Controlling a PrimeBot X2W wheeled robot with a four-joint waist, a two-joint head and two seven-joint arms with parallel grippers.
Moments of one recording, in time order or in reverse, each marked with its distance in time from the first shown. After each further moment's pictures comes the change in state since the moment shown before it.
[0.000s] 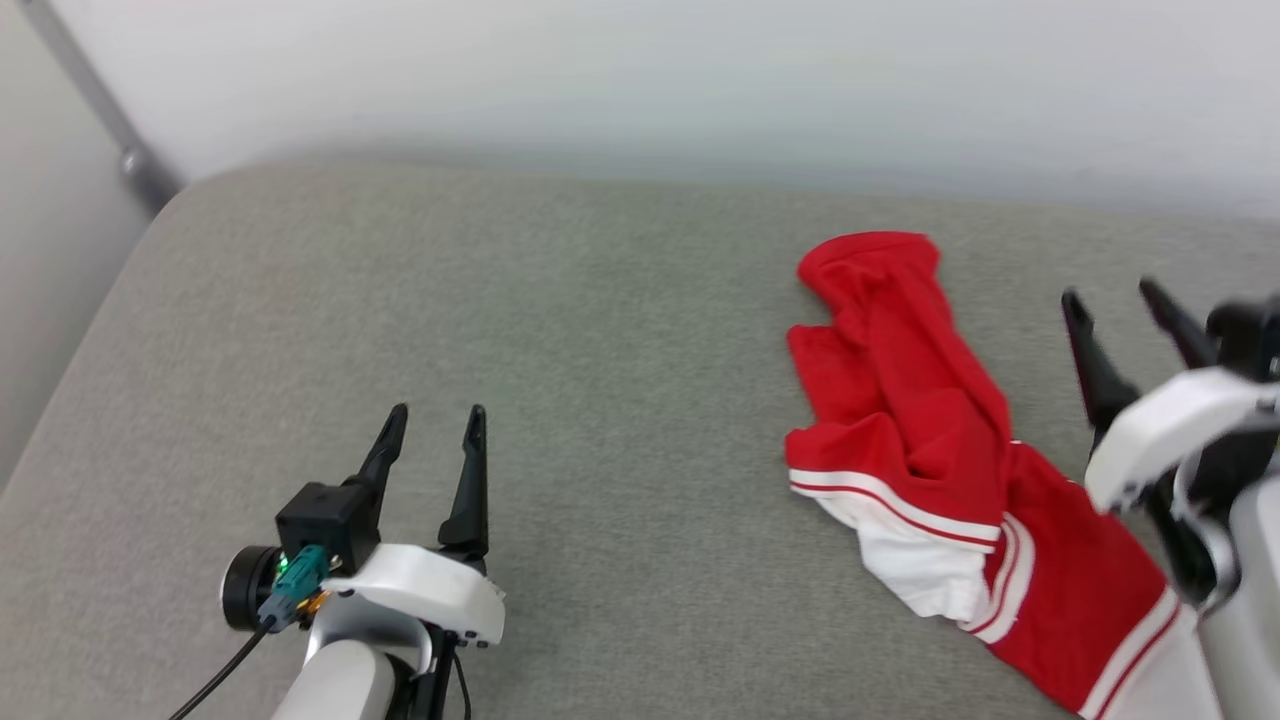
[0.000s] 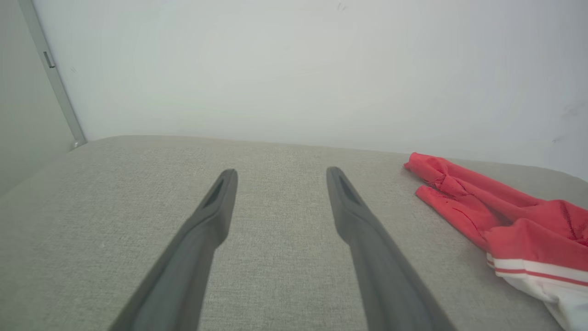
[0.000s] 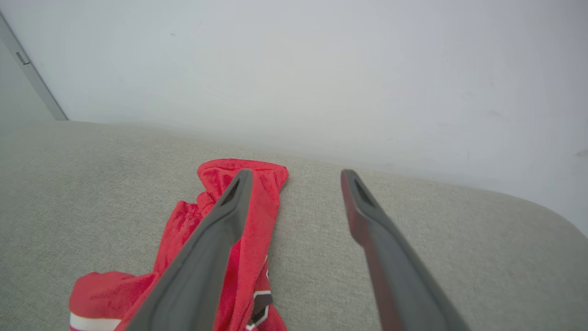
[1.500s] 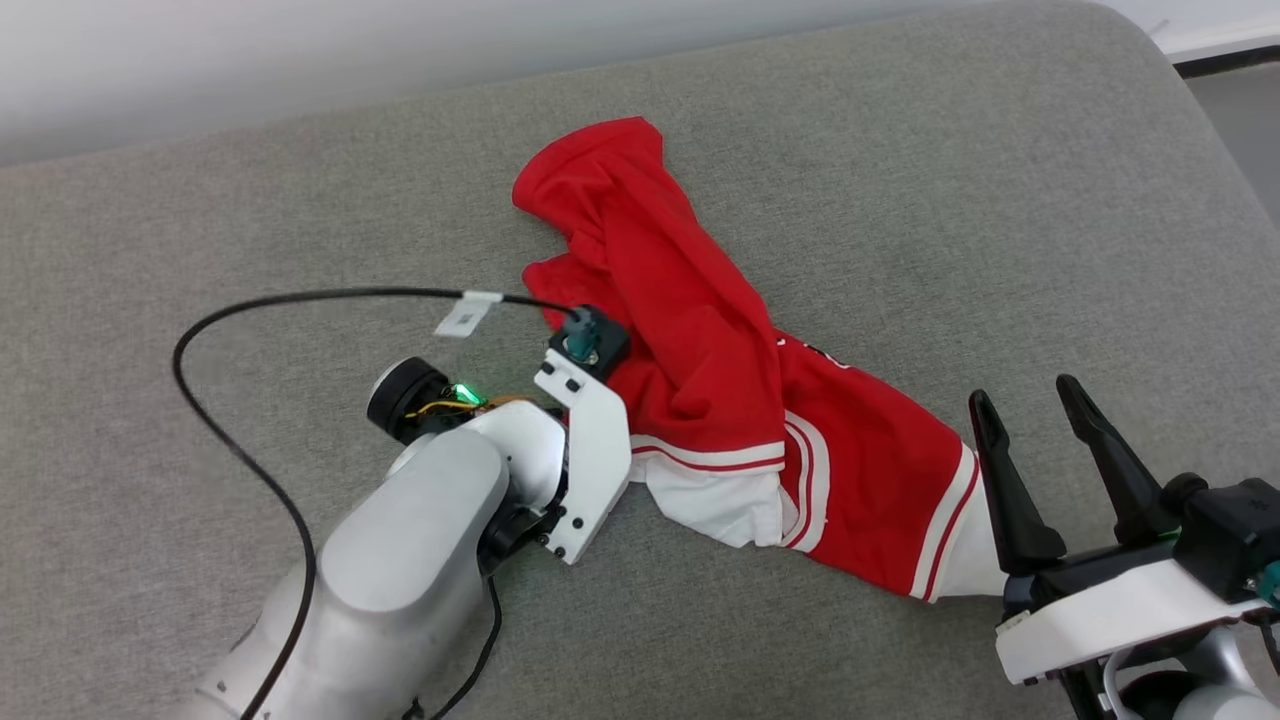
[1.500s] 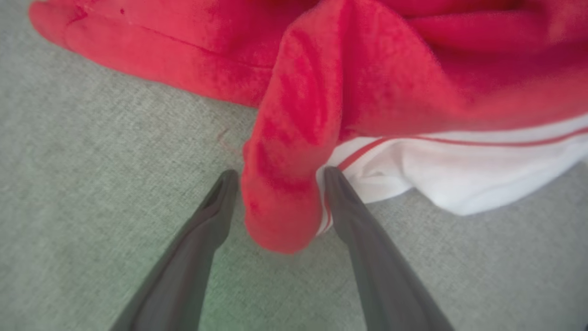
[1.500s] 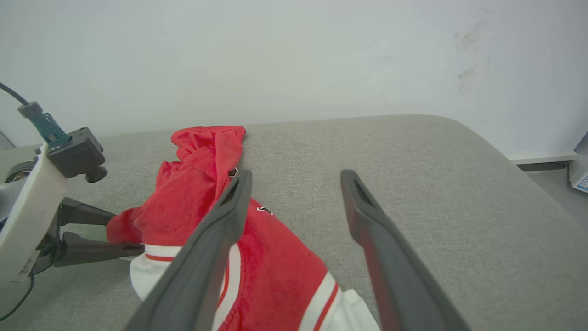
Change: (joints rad) left arm -0.510 0.049 -0.448 0.303 -0.071 -0.214 0.919; right arm 0.512 0.279 -0.077 -0.753 -0.138 0.000 0.095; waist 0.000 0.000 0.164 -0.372
